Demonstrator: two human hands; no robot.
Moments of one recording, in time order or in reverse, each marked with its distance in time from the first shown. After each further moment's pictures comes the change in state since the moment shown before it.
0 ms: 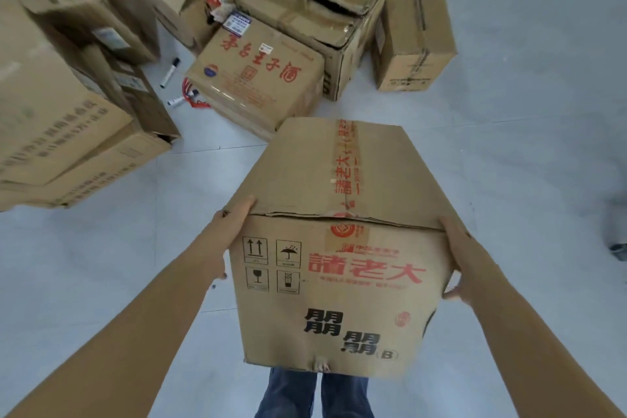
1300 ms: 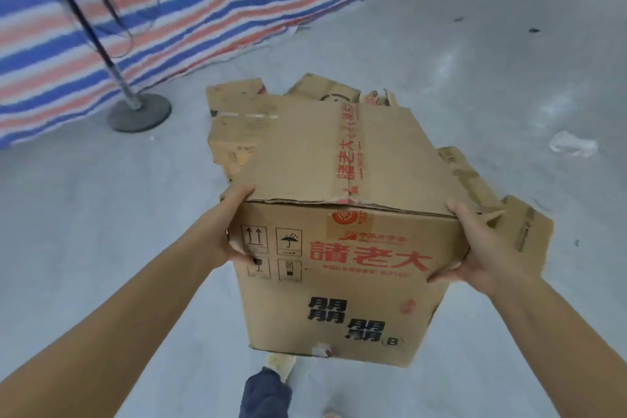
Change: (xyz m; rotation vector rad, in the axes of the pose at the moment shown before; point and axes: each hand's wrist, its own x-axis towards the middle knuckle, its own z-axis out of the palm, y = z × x) left_hand -0.301 -0.117 -0.148 -0.894 0.168 0.360; right_hand -0.304 -0.114 0.013 -0.357 -0.589 -0.534
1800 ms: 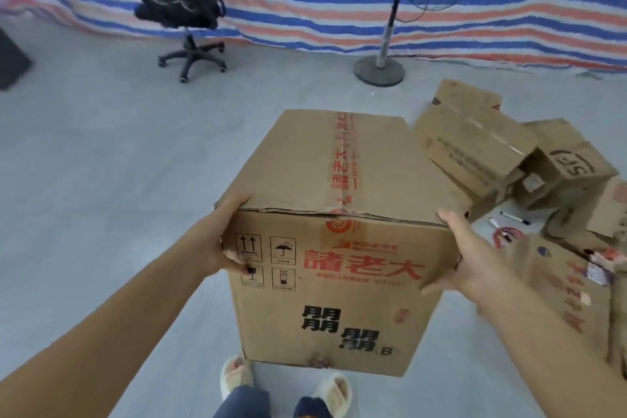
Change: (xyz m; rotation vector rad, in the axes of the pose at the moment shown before) left_hand -0.234 -0.237 -0.148 -0.636 0.644 -0.061; right_hand -0.087 0.110 0.129 -0.639 -0.626 0.066
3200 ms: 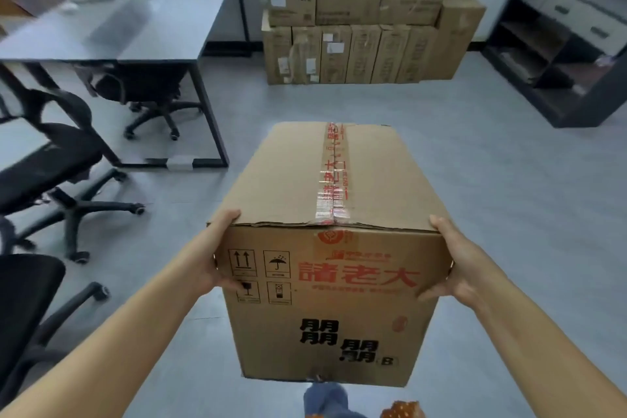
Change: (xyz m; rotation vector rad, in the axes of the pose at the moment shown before) left_hand -0.283 -0.352 -0.818 -1.234 1.034 0.048; right_hand -0.434 0.453 0.841 -1.149 -1.131 -0.114
